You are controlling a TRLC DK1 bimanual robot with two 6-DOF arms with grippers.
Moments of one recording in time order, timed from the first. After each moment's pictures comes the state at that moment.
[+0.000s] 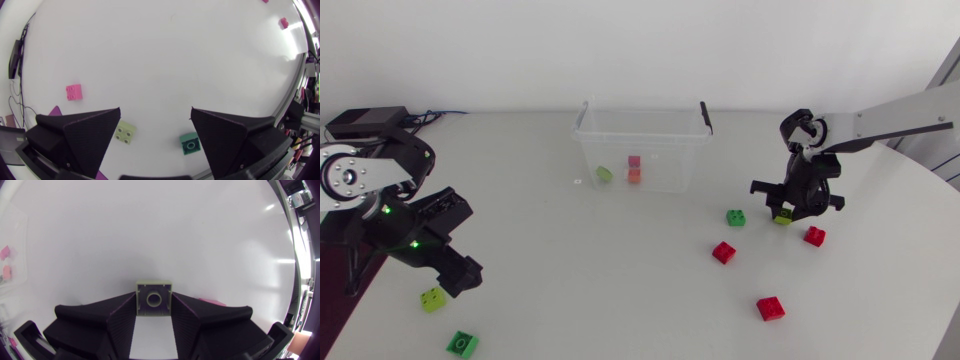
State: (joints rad) left arm -0.03 1.35 0.81 -0.88 0.02 0.54; right arm -0.02 2.08 1.36 -0.67 0.16 0.36
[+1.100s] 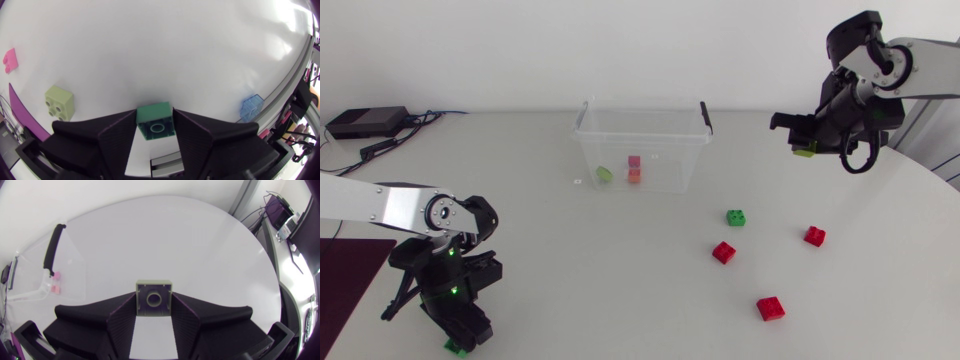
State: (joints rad) left arm -0.16 1.69 0.74 -0.98 -0.05 0.38; right arm 0.05 1.67 1.33 -0.61 0.20 0.30
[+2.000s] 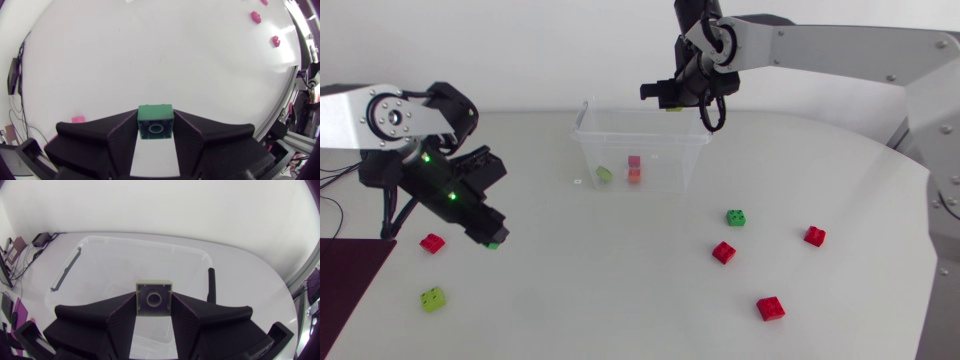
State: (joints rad) left arm -0.17 1.53 1.11 -0.95 0.05 0.41; right arm 0.43 2.12 1.91 -0.51 0.18 0.20
